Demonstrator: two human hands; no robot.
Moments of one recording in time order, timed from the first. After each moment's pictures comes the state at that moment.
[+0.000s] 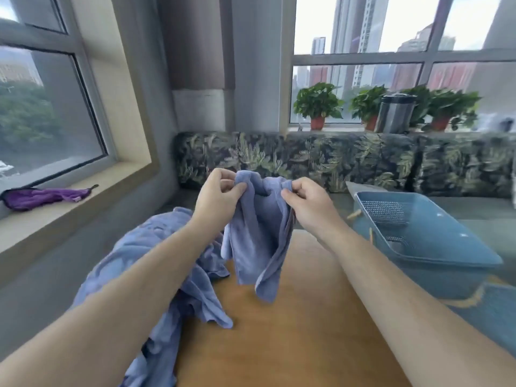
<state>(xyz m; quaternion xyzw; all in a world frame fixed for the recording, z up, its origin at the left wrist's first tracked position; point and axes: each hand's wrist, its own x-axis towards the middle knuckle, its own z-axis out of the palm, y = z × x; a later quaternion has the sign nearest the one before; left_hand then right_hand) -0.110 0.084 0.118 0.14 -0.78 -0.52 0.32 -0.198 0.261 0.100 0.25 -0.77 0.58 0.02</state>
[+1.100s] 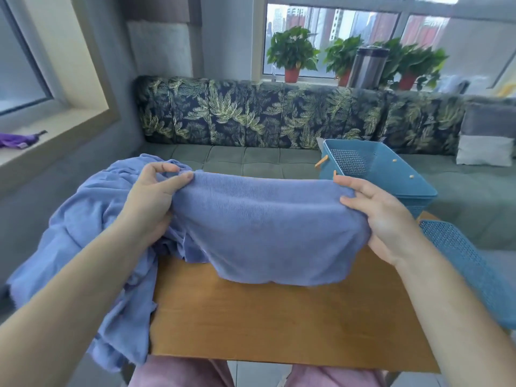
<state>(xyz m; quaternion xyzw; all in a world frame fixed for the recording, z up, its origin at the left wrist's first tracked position) -0.016 0.086 0.045 0.17 -0.61 -0.73 0.26 -0.105 0.433 0.054 0.11 -0.68 0.72 -0.10</state>
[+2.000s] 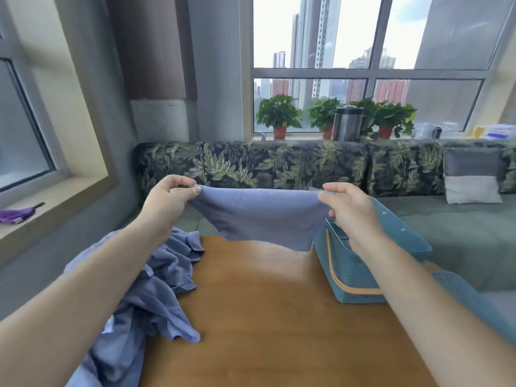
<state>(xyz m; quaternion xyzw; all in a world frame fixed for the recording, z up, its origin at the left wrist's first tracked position) -0.124 0.061 0.126 0.14 -0.73 -0.60 0.29 -0.191 0.392 0.123 0.08 -0.74 0.66 0.11</state>
